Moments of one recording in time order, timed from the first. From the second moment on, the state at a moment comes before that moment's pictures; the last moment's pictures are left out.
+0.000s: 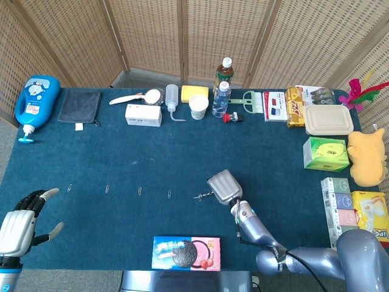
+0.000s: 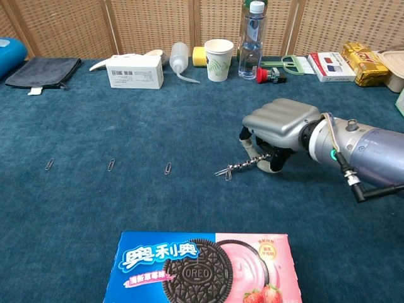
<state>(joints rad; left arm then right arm) -0.01 -1.16 0.02 -1.79 1.58 1.54 0.07 0.86 -1.69 0.09 -1.50 -0.91 0.99 -0.85</state>
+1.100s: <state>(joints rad) 0.00 -1.16 0.03 -1.79 1.60 1.56 0.06 0.84 -1.50 0.20 -1.71 -0.89 1.09 -0.75</state>
